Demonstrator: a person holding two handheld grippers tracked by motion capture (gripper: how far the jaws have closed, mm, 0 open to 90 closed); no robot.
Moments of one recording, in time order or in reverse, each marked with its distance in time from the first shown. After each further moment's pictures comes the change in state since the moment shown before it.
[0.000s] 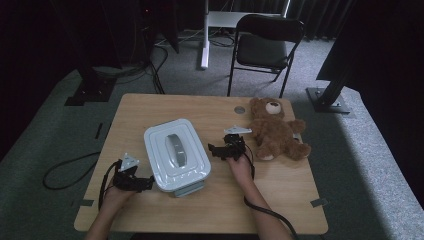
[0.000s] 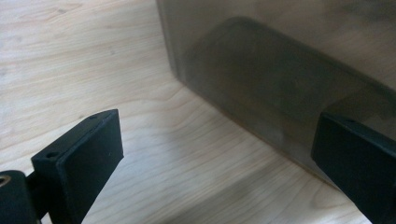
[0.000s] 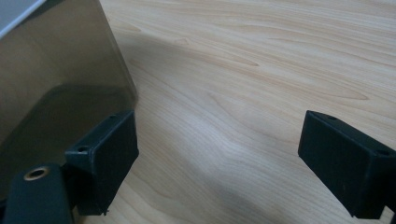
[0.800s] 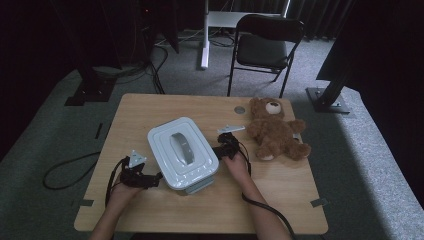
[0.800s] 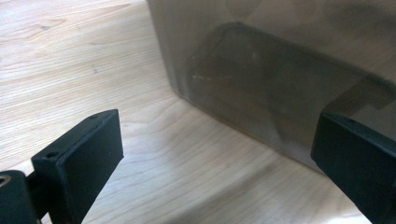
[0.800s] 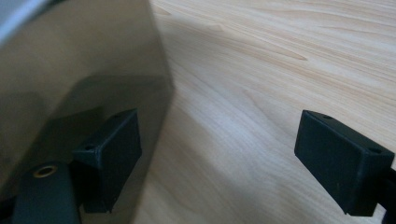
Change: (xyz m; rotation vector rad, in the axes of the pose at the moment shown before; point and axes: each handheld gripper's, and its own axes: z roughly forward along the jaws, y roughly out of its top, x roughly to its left) left arm -0.011 0.011 0.011 -0.008 -0.006 0.021; right arm 0.002 0.001 0.023 0.049 0.151 -0.029
